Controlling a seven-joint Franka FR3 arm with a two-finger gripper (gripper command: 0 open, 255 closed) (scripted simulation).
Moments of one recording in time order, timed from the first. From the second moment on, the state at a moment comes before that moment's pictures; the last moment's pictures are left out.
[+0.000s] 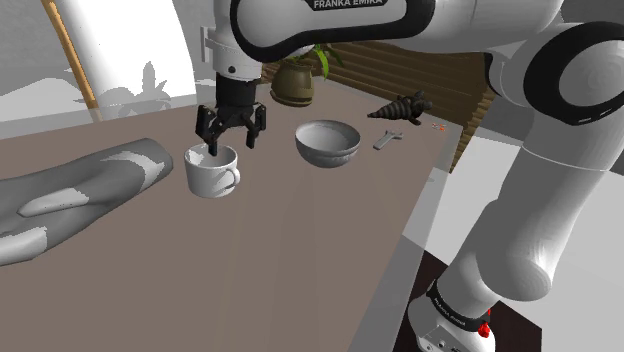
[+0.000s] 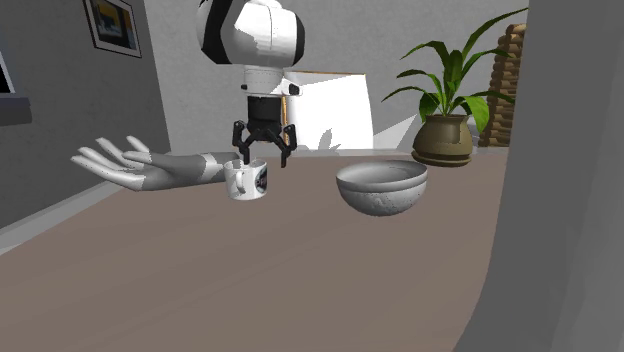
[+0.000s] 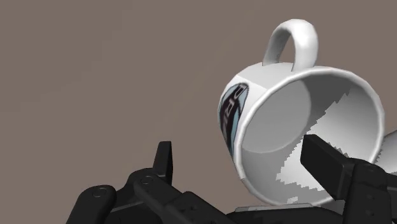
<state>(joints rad) 0.15 0.15 0.34 -1.70 0.00 1.86 0.51</state>
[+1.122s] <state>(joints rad) 0.16 0.17 0.34 -1.75 -0.01 1.93 0.51</state>
